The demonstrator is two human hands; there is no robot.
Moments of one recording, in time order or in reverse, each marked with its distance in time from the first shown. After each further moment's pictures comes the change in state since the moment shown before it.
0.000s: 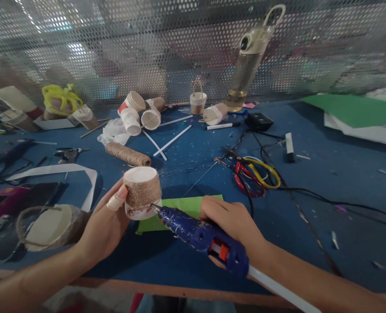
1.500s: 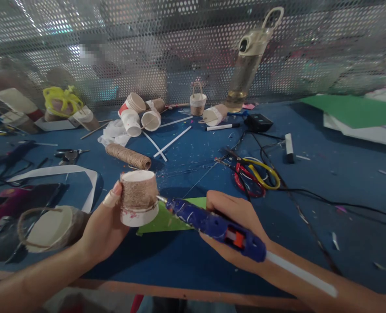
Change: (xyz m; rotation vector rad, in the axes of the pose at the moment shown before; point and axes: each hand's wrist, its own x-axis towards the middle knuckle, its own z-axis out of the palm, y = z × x) left_hand 0.003 0.002 0.000 -0.130 0.027 -0.116; right_hand 0.007 0.003 -0.008 0.237 0.012 0.107
